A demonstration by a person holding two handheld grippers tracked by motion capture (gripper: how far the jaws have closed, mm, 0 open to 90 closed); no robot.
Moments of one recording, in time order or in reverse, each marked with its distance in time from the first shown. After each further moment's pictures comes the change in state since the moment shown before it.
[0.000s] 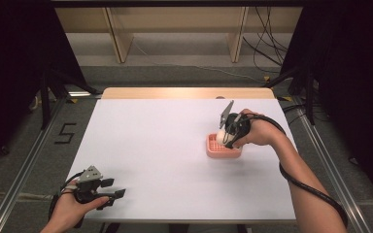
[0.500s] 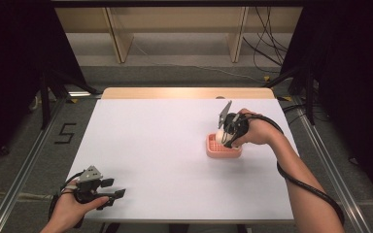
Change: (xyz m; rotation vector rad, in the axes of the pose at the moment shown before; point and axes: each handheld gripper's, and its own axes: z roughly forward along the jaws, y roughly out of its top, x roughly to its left) left arm 0.000 0.000 0.000 0.000 -0.001 -0.001; right arm -0.002 0.003 0.007 -0.002 0.006 0.011
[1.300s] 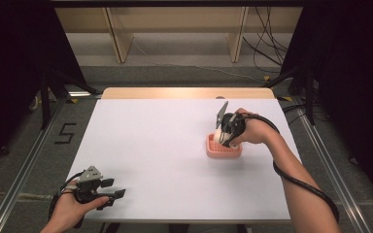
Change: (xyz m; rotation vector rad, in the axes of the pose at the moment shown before) left arm 0.000 0.000 0.000 0.000 -0.001 -0.004; right arm -0.004 0.005 0.009 0.023 -0.019 0.004
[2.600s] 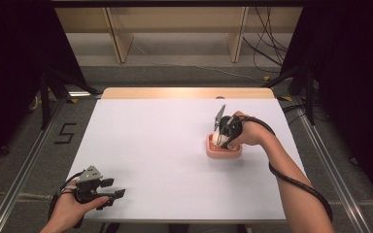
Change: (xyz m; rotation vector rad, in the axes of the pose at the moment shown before) left arm 0.001 0.000 0.000 -0.003 0.017 0.000; right arm -0.006 0.000 0.024 0.002 0.012 -0.023
